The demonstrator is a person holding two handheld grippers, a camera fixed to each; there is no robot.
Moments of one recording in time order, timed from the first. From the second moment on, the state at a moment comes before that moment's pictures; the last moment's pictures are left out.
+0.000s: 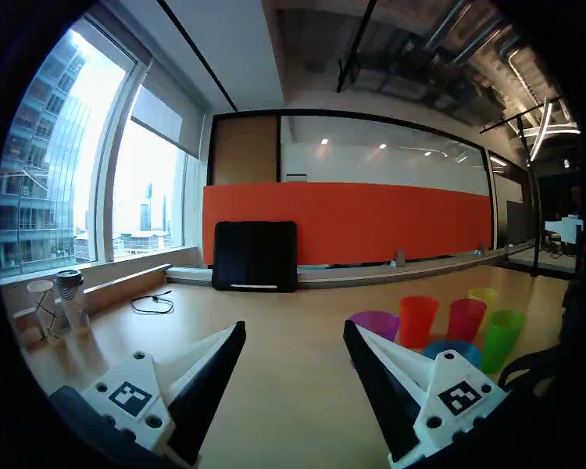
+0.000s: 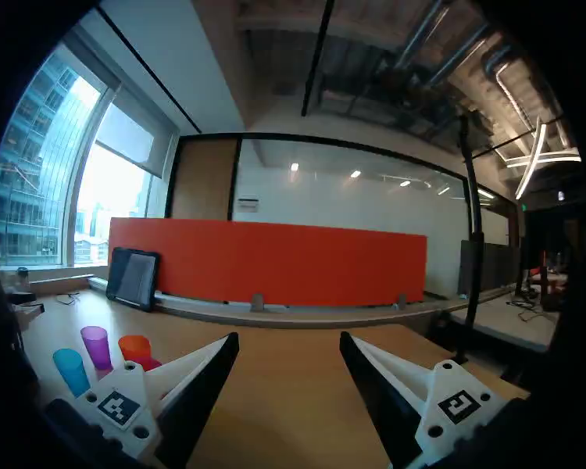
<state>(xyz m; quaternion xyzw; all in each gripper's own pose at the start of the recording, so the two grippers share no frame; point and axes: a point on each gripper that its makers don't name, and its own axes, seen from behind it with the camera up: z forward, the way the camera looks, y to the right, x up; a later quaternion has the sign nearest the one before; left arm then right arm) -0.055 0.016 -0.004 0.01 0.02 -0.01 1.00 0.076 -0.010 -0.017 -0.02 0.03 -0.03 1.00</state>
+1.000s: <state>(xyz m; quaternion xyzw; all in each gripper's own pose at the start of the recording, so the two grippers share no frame) -0.055 0.014 -0.003 0.01 0.02 -0.01 1.00 0.028 -0.009 -0.011 0.01 0.04 0.00 1.00</state>
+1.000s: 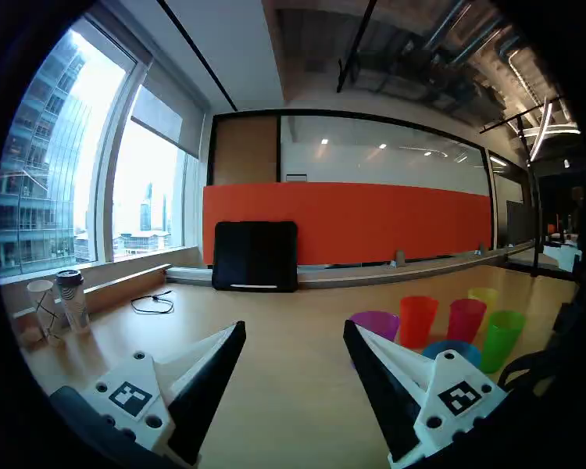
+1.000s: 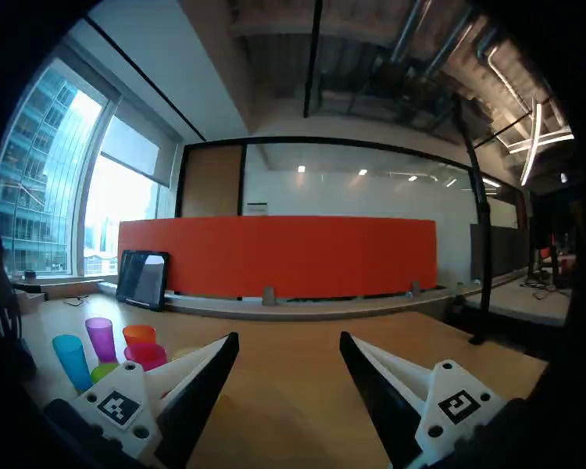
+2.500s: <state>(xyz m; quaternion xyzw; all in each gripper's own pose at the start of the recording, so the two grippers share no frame) -0.055 0.014 -0.003 0.01 0.02 -0.01 1.00 -0.002 -0.006 -0.003 0.00 0.00 0.00 1.00</state>
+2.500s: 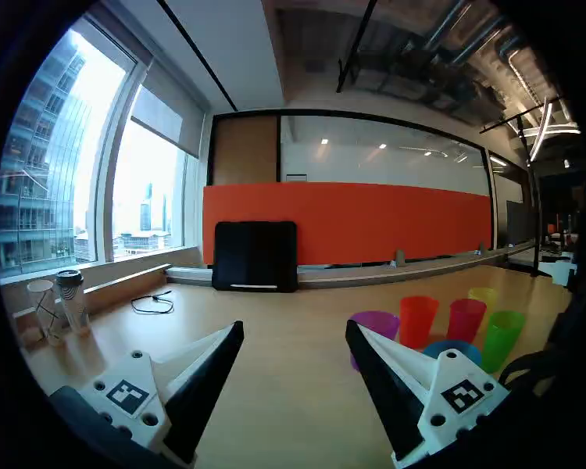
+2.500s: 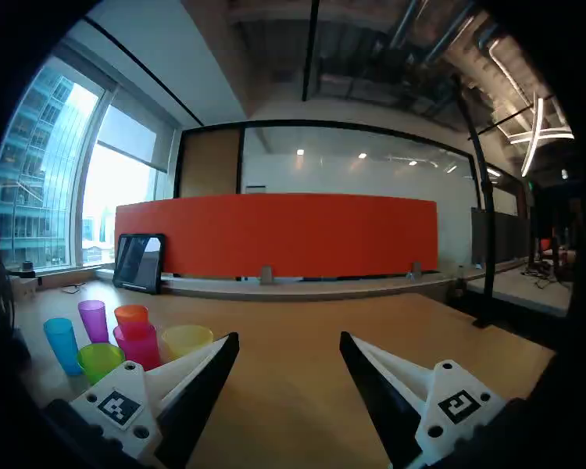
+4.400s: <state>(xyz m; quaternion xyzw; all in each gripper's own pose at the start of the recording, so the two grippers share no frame) -0.055 0.015 -0.004 0.01 0.02 -0.01 1.00 -0.004 -0.004 -0.004 0.00 0.00 0.00 1.00</state>
